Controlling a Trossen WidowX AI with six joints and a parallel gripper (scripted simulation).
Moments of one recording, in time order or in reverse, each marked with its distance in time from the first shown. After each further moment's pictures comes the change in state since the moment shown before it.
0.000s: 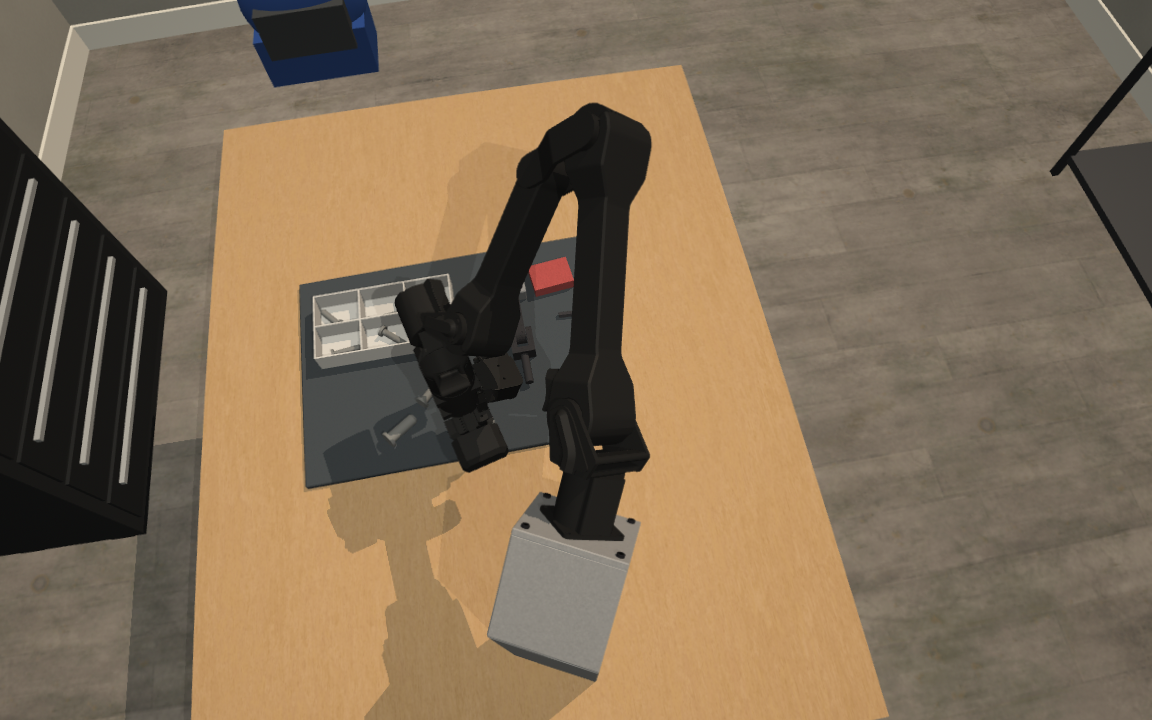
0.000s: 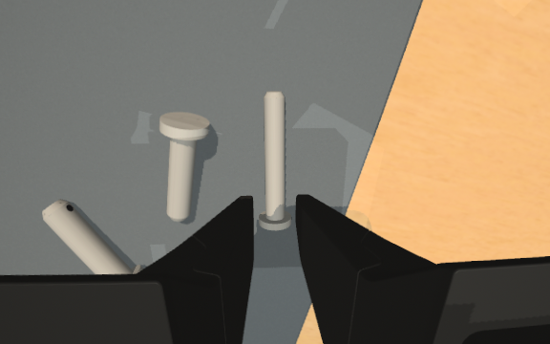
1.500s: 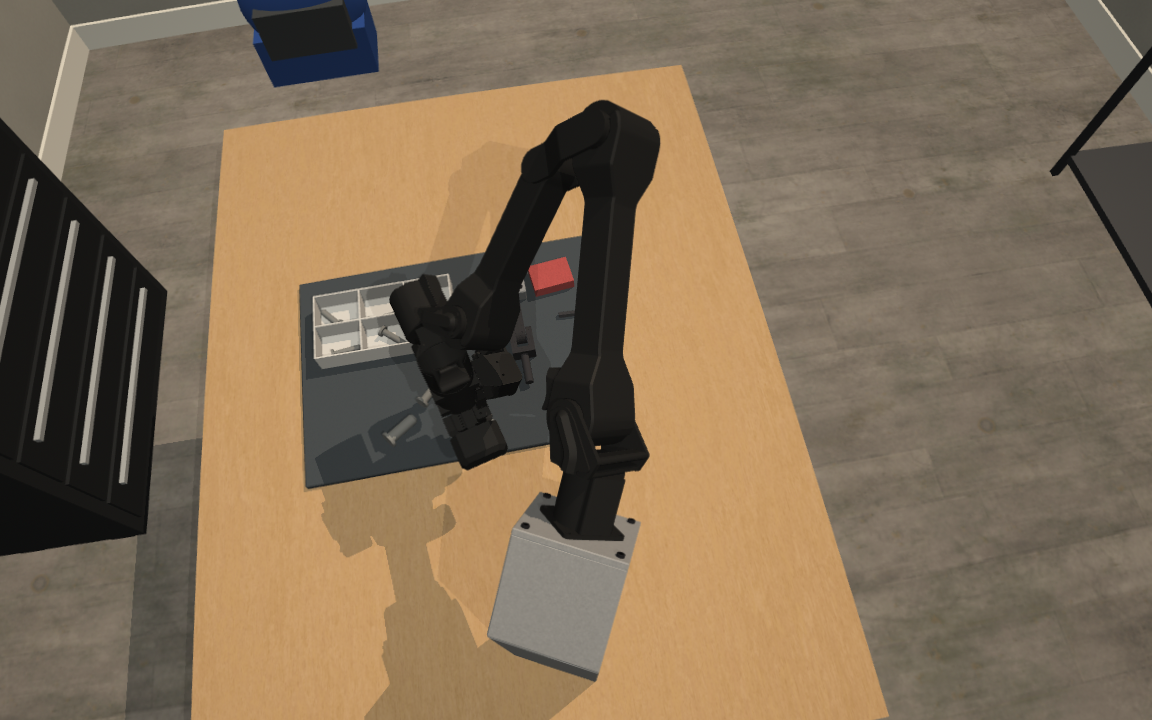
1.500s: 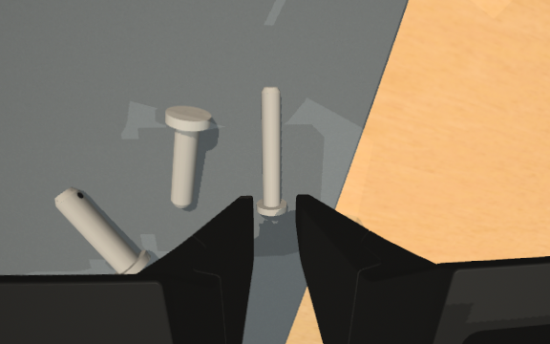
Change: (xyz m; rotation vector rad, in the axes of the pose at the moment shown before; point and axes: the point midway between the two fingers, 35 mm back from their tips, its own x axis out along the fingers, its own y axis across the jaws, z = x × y) arm -0.011 -0.001 0.000 -0.003 0.001 -0.004
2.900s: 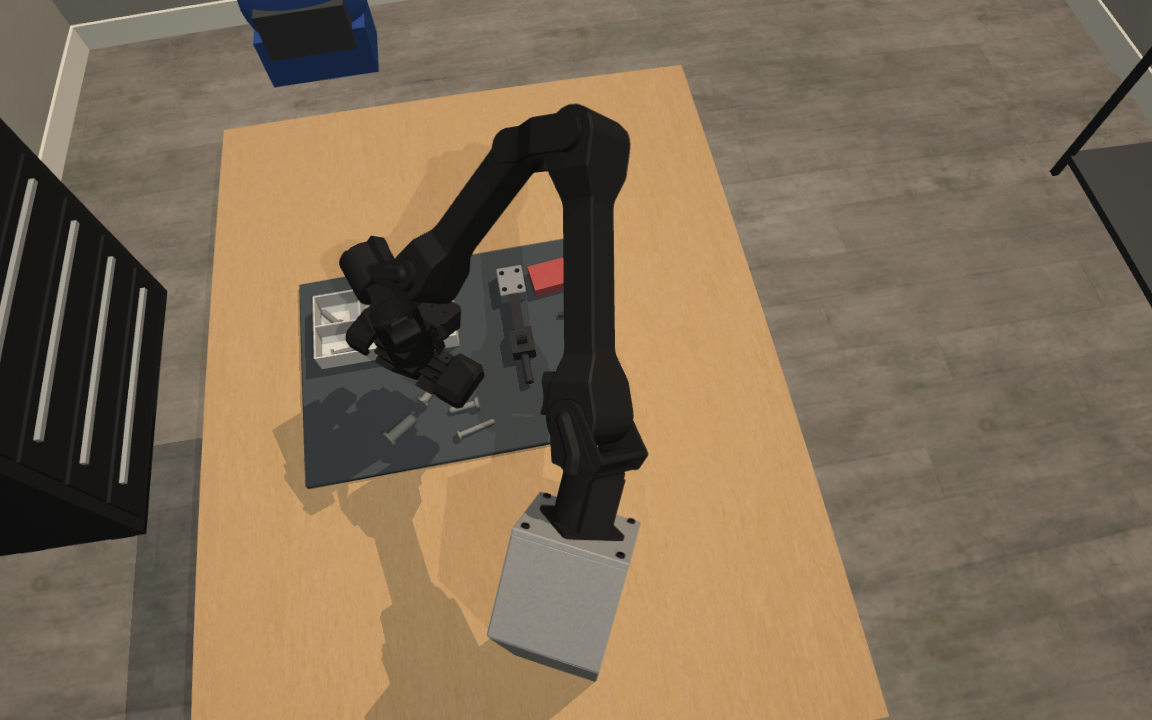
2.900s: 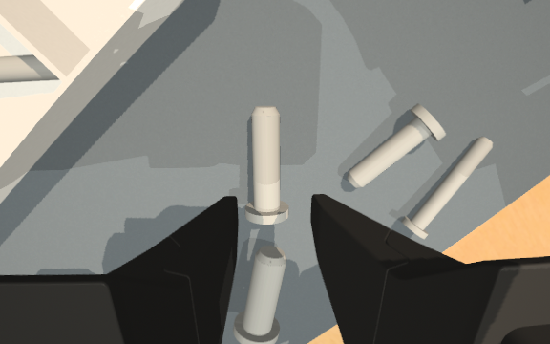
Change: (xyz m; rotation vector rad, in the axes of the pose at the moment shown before) arm -0.001 0.078 -0.032 -0.595 0.000 0.001
